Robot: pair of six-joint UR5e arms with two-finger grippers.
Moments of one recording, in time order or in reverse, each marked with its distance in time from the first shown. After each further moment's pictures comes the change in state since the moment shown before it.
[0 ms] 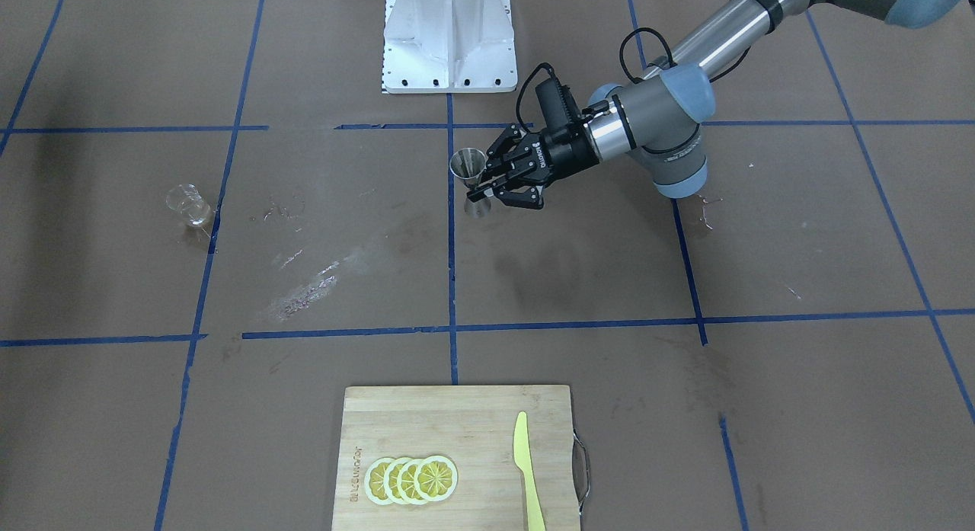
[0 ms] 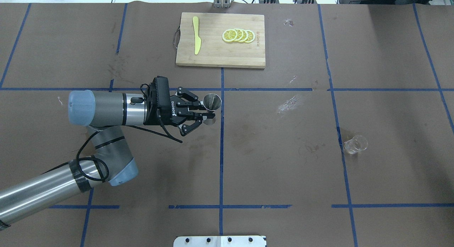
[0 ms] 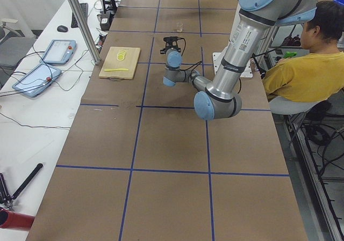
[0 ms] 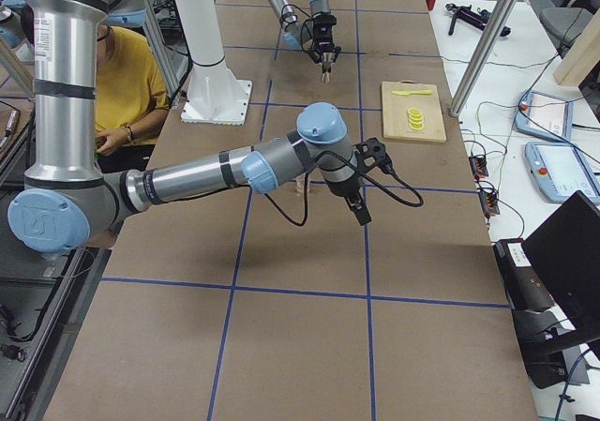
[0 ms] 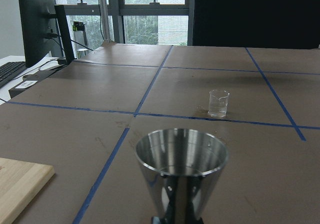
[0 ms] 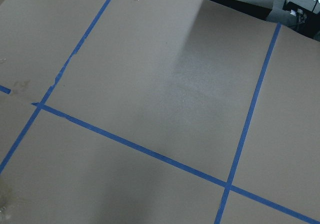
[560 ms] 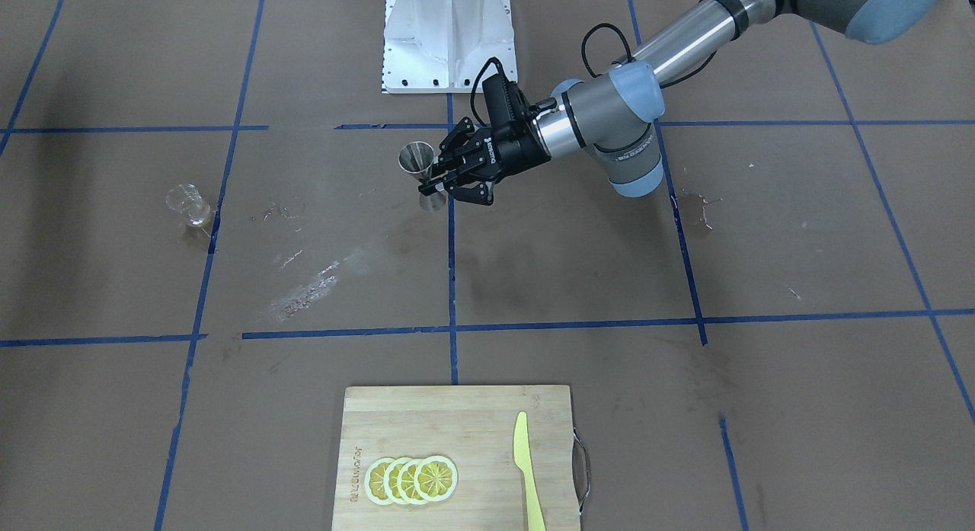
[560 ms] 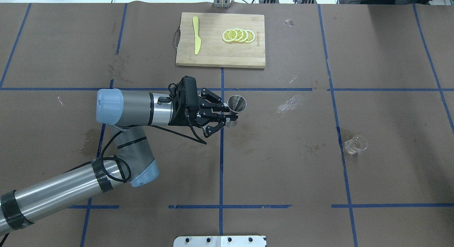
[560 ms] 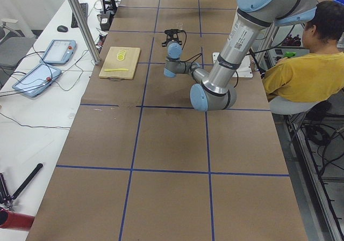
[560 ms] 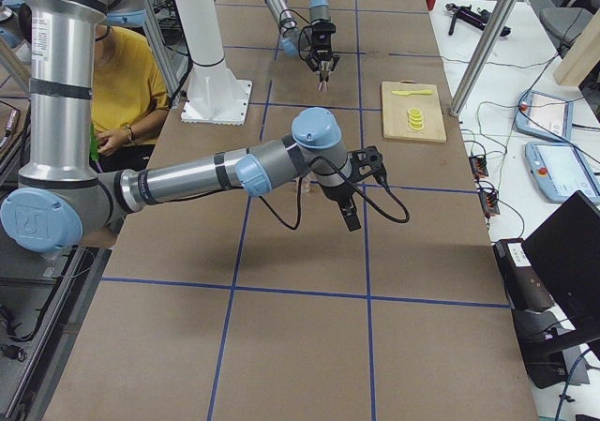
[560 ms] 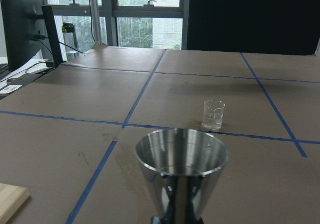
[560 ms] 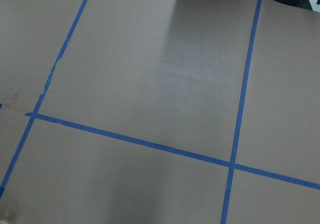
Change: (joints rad) left arm 0.032 -0.091 0.031 0.059 0.001 -0.003; right arm 0.001 -0.025 0.012 -0.011 0.007 0.156
